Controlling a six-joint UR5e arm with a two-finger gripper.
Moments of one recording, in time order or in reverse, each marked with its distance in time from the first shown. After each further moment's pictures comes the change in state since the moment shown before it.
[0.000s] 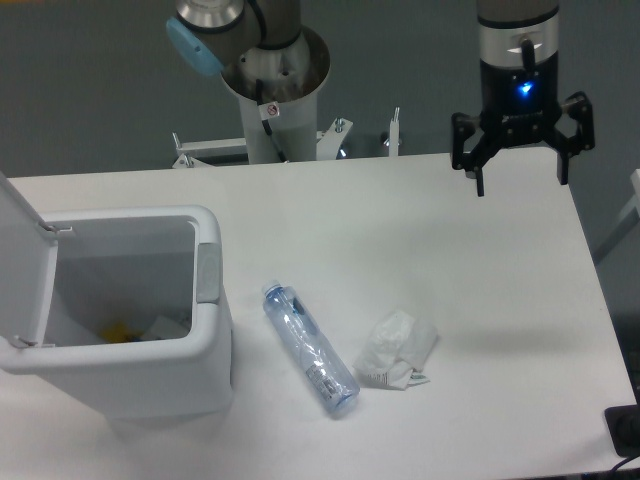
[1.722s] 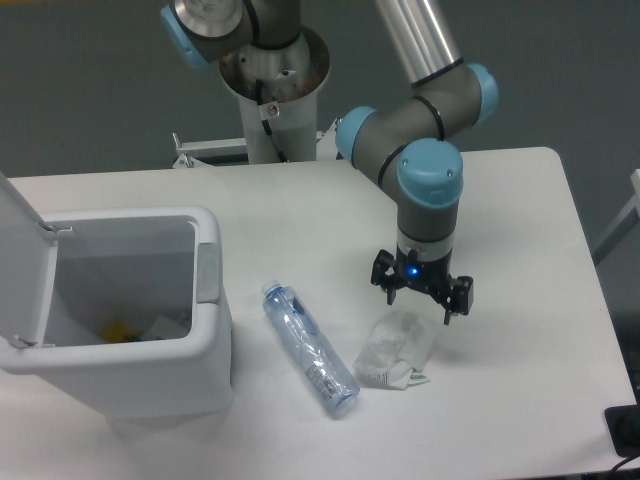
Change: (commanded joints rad) arm -0.192 -0.357 -0.224 0.362 0.099 0.282
